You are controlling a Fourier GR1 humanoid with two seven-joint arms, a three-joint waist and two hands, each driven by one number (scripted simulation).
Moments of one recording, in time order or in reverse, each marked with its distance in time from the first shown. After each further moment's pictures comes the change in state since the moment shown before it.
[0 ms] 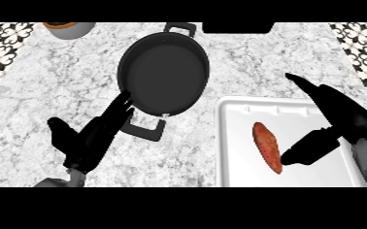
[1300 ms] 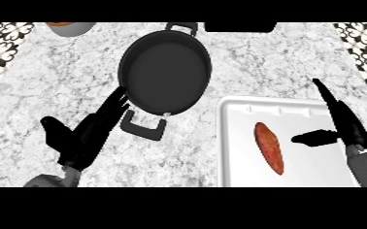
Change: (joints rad) left arm -0.035 0.082 -0.043 -0.004 0.043 0.059 -0.040; right arm 0.118 0.056 -0.068 0.791 0.134 -0.439 -1.103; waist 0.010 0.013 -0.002
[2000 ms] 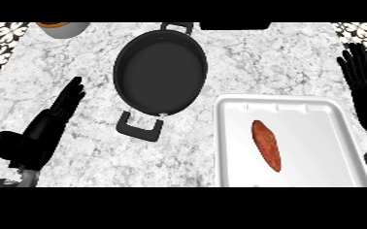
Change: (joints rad) left arm 0.042 0.213 0.078 -0.049 -0.135 0.083 -0.100; right arm 0.026 0.046 -0.241 -0.313 -0.486 0.172 -0.180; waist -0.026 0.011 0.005
